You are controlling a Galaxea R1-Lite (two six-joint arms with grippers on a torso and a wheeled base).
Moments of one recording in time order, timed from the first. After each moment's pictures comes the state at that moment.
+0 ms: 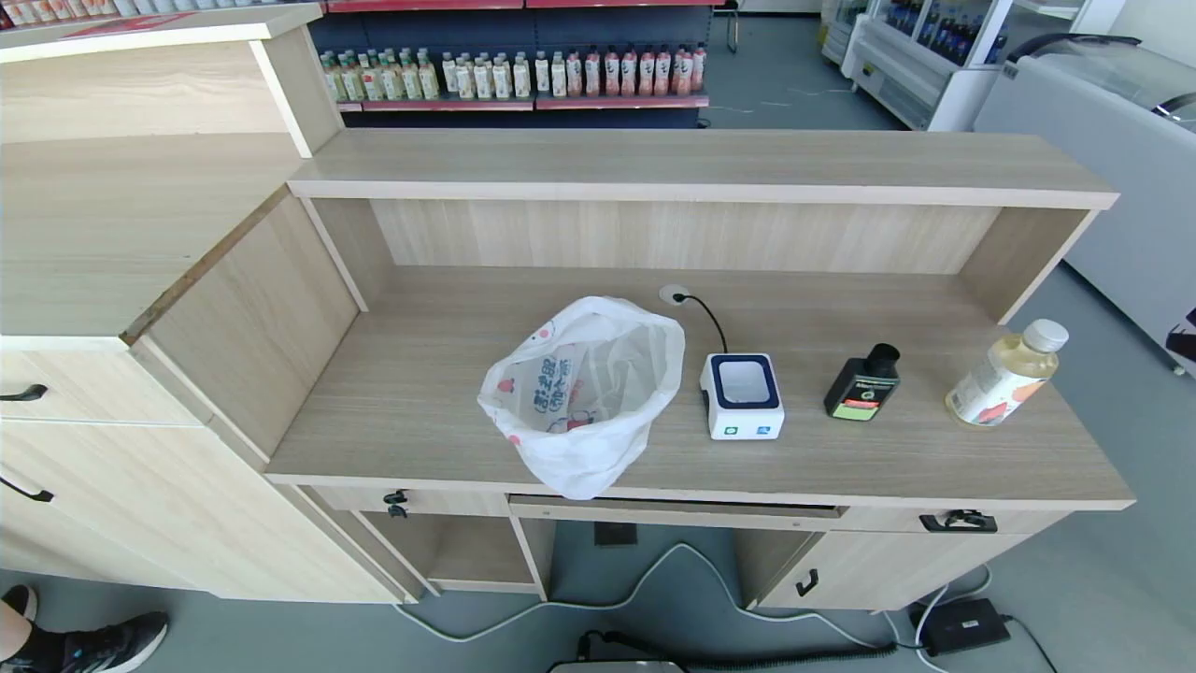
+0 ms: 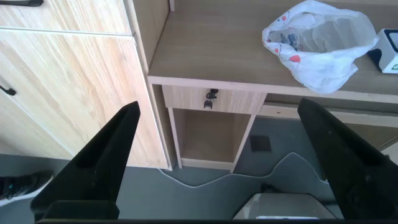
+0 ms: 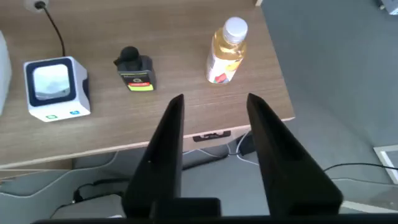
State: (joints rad) left arm 0.00 0.00 0.00 -0.04 0.02 -0.02; right arm -0.27 1.22 -0.82 -0.13 0.01 -0.12
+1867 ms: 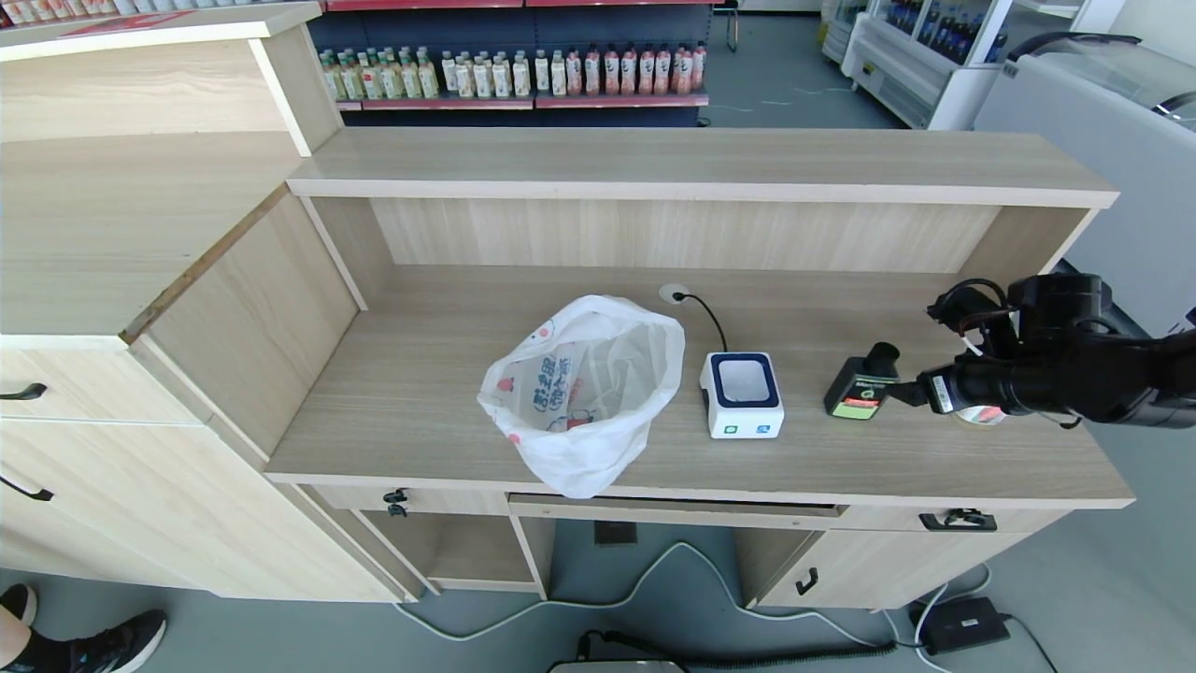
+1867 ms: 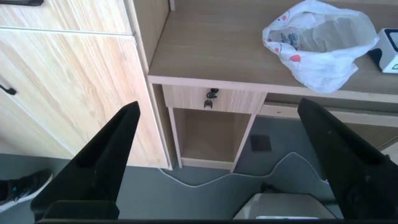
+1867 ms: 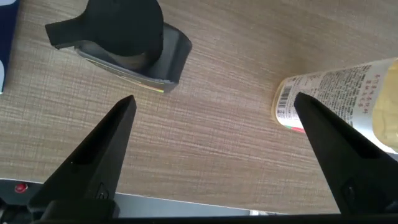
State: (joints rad) left arm 0.00 0.00 0.00 -0.04 0.02 -0.02; right arm -0.14 2.07 -1.20 -0.37 0.10 -0.42
